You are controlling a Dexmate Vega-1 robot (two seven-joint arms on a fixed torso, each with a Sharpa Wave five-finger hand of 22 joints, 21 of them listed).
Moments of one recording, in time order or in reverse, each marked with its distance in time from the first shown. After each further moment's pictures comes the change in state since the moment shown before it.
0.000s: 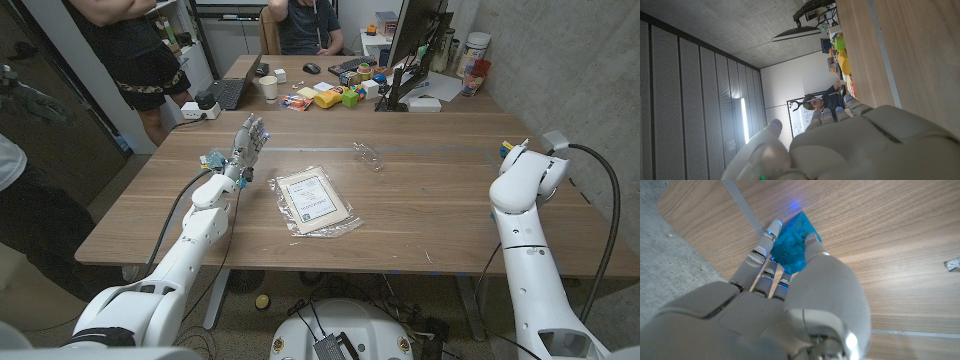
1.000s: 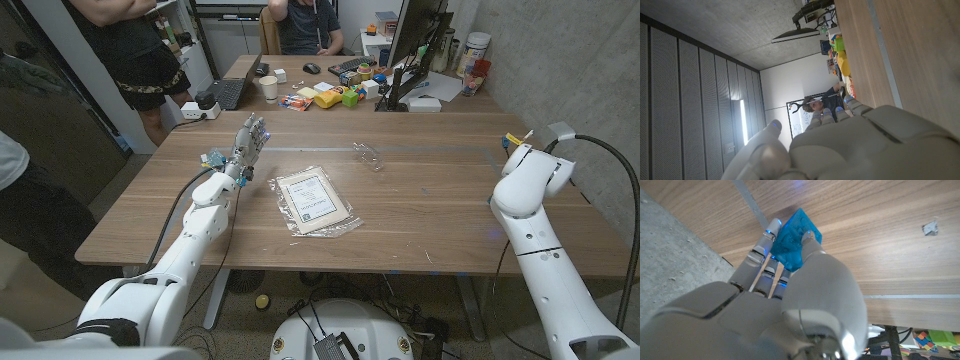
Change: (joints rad) left arm -0.041 -0.008 -0.008 0.066 0.014 -0.013 -0.032; left_hand -0.004 -0.004 -0.009 0.001 0.004 0.000 0.000 0.000 0.000 0.000 0.000 0.000 0.000 0.000 0.000 0.000 0.000 -0.006 0.006 0.000 0.000; right arm -0.029 -0.186 -0.130 -0.085 0.200 -0.196 -0.131; right_hand 0.049 0.024 0.020 -0.016 -0.004 0.109 0.044 0.007 0.009 0.071 0.011 0.053 0.042 0.080 0.003 -0.003 0.012 0.020 -0.013 -0.002 0.002
